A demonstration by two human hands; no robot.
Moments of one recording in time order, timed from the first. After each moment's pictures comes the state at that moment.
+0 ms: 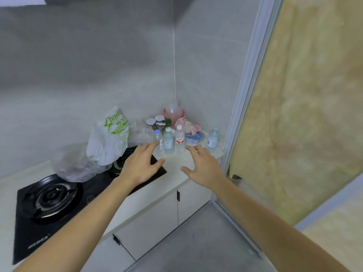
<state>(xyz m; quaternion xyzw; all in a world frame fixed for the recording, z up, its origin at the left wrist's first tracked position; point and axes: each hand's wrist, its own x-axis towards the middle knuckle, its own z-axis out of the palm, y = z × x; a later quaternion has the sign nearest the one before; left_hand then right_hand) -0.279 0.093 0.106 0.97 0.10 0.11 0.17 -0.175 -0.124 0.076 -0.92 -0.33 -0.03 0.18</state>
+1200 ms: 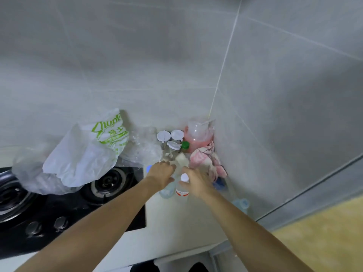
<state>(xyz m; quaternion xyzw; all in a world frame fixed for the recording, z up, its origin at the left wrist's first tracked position) 0.119 0.195 -0.030 0.97 0.22 -0.11 0.03 0.231 0.061 -0.041 -0.84 -0.50 0.17 0.12</state>
